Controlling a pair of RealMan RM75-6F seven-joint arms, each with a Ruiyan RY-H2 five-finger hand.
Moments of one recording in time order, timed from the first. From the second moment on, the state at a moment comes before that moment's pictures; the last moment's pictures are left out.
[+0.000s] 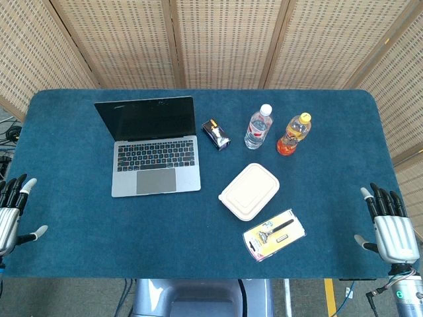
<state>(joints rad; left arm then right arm) -0.10 -1.12 -0.05 -1.61 1.47 1.48 0.12 0.09 -1.14 0.07 -1.61 -1.46 1.45 -0.15</state>
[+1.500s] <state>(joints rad) -0.13 -1.11 -0.05 -1.66 1.50 1.46 0.13 0.10 -1.15 0.07 -1.61 -1.45 1.42 -0.16</state>
